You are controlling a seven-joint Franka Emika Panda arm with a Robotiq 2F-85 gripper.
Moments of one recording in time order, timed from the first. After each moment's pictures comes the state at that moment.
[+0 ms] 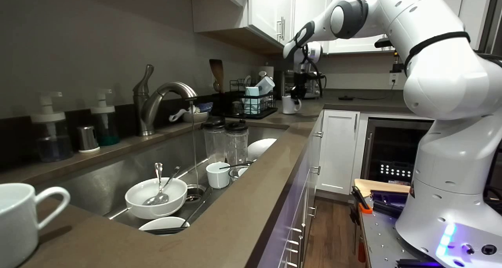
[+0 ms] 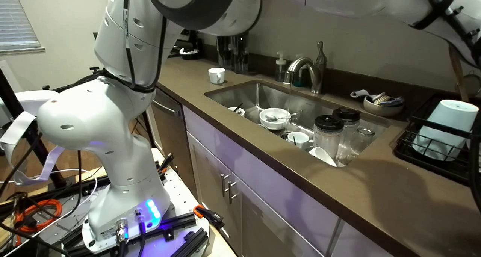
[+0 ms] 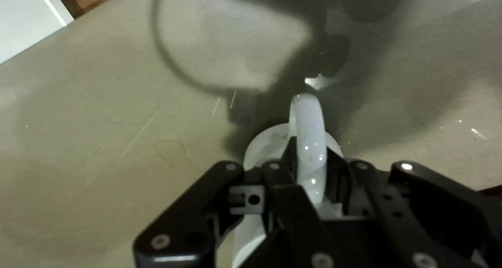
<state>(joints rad) -0.83 0.67 -0.24 -1.26 0.18 2.08 -0.62</state>
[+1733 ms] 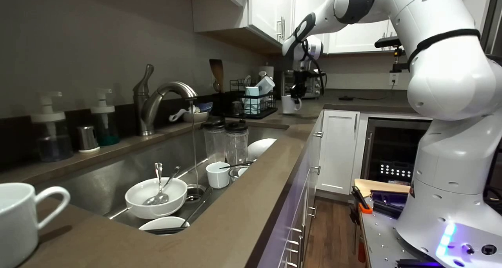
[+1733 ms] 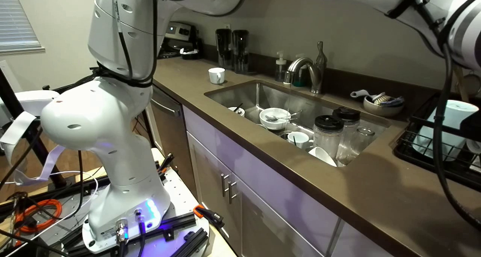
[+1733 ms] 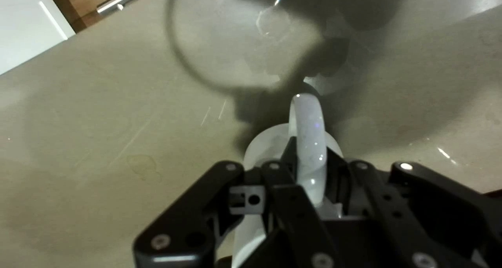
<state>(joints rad) -0.74 0.54 -0.29 -1.45 0.17 2.12 -0.62</state>
